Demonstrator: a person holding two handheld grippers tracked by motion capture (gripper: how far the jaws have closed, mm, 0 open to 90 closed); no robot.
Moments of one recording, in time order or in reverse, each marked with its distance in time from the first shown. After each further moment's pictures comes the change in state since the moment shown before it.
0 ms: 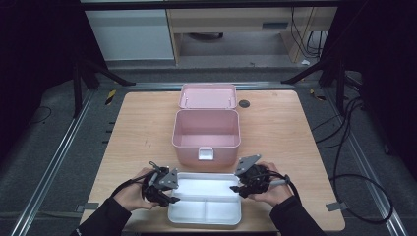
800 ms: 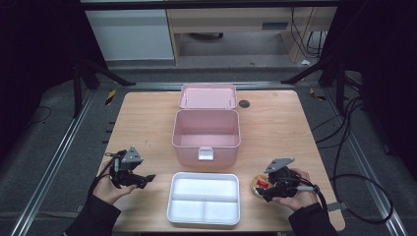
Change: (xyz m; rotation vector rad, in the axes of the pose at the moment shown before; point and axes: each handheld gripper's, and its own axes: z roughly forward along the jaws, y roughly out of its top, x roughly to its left) left arm 0.047 -0.071 -0.037 -0.159 0.304 -0.474; right arm -0.017 -0.062 -0.031 0.067 -0.152 0.248
